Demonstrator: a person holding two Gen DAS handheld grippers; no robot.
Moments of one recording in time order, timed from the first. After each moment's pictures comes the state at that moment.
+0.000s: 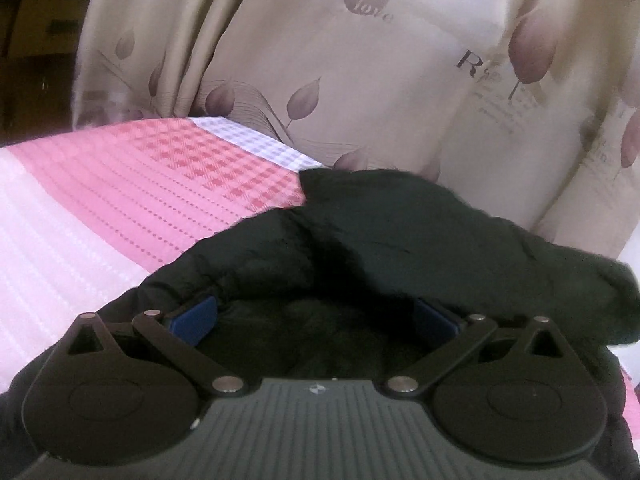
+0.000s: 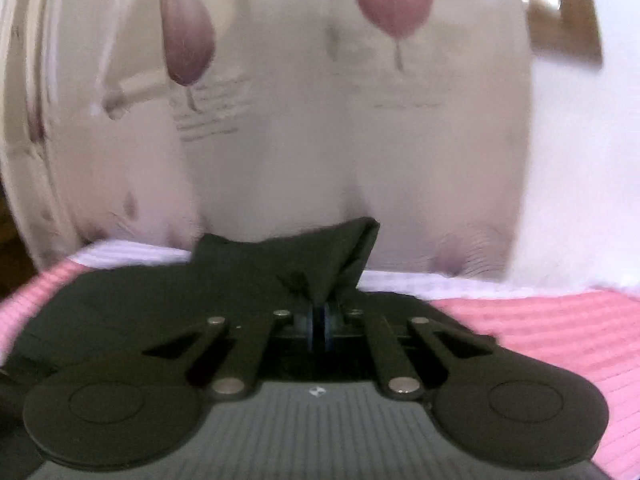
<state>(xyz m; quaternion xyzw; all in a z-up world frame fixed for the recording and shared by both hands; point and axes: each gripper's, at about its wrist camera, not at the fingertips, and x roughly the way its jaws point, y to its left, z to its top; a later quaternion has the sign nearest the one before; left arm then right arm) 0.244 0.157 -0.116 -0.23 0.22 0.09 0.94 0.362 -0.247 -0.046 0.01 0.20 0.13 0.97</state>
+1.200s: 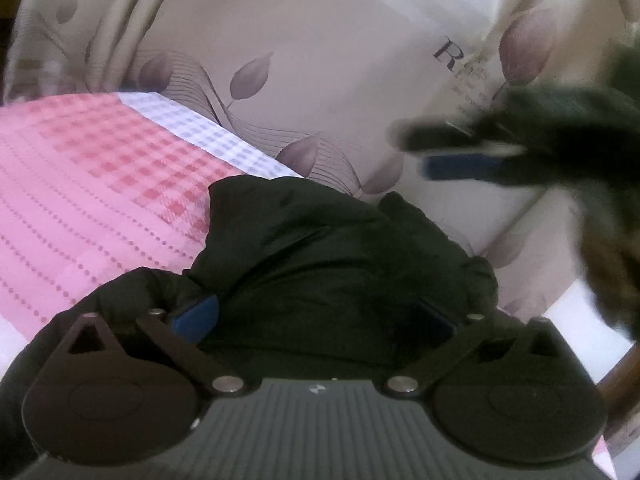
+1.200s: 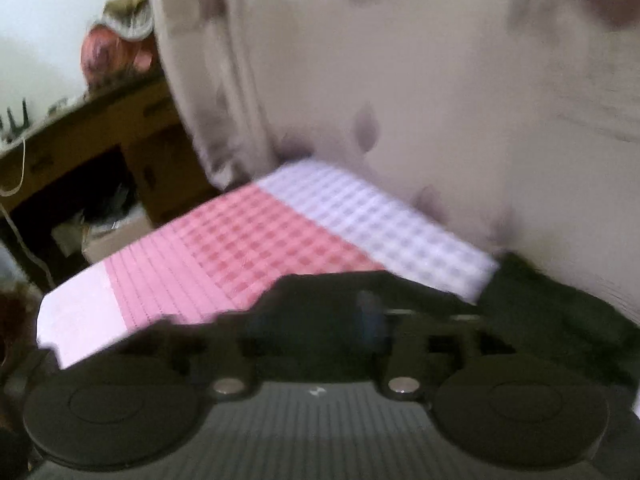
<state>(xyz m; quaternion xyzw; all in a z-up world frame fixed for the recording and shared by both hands) 0.318 0.166 -0.124 -0.28 0.22 -0.01 0.94 0.487 0.040 0.008 -0.11 0.34 0.42 0.83</state>
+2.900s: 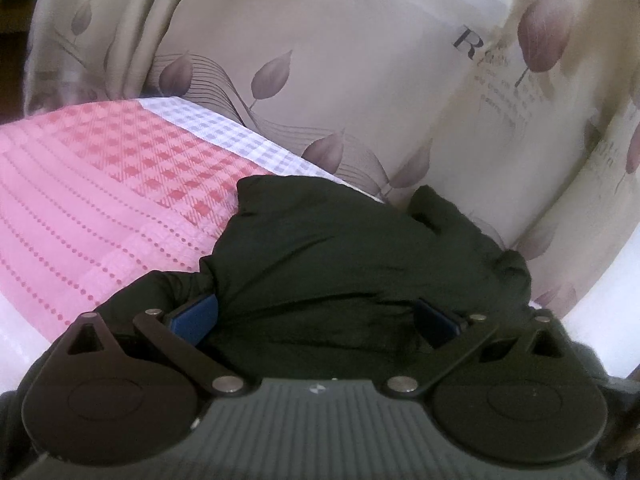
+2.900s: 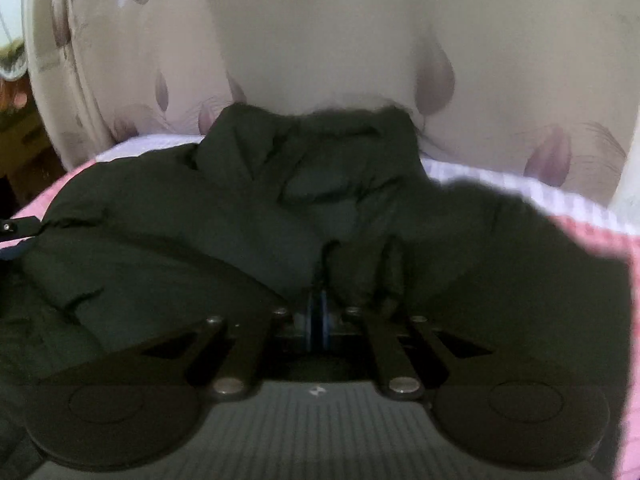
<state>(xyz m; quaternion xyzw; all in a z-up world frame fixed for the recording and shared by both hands) 0.322 0.162 -0.125 -0.24 0.23 0.03 0.94 0.428 -0.232 -0.116 -0.02 0.30 0.24 0.92</state>
